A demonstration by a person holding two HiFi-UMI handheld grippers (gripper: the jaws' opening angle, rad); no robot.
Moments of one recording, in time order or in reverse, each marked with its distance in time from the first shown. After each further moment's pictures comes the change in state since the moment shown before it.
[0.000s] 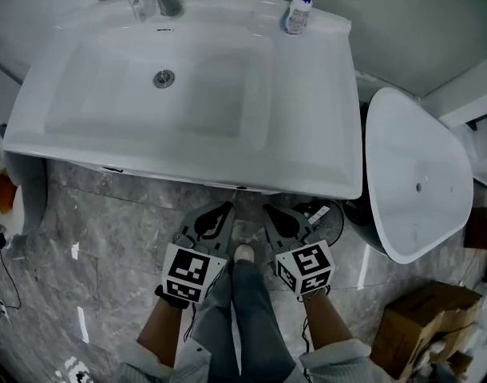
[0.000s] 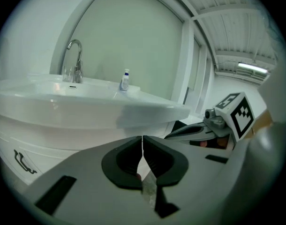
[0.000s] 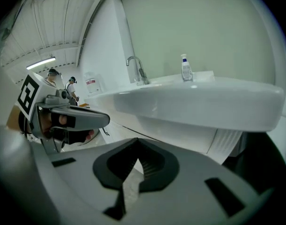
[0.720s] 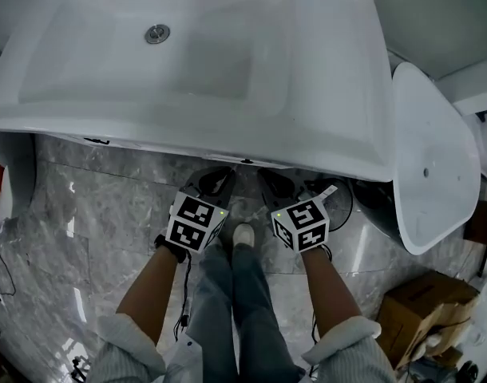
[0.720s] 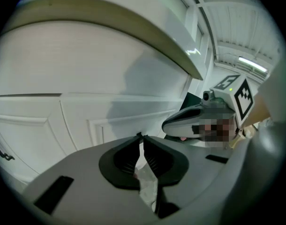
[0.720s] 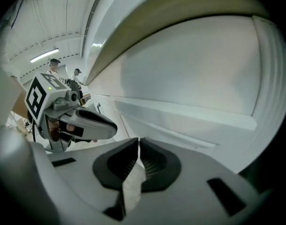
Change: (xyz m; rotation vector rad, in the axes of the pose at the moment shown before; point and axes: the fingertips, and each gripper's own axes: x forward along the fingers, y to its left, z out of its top) left arm 0.081 0.039 -0.120 0.003 0.176 -0.073; right arm 0.084 -0.027 -0.083 -0.060 0.103 0.060
